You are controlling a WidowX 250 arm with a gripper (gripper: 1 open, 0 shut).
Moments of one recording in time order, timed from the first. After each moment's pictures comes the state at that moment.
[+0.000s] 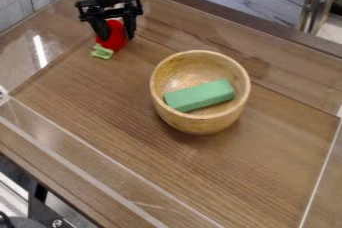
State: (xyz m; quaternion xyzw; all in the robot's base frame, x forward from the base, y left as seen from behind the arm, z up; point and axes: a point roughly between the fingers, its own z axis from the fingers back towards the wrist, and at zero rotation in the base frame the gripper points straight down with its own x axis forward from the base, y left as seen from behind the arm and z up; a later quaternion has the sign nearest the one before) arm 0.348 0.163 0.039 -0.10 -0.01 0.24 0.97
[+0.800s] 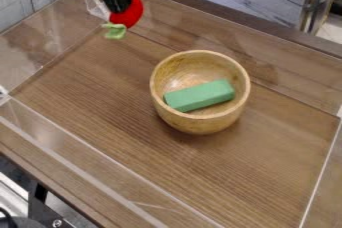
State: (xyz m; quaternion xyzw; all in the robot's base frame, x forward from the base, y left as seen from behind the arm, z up) arm 0.319 0.119 0.129 -0.16 0.00 0.11 0.98
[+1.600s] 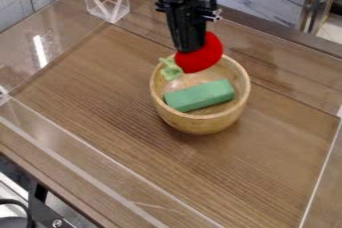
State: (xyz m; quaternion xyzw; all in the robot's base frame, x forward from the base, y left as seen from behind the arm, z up) arm 0.268 -0.012 0.136 -0.17 0.07 -0.21 0.96
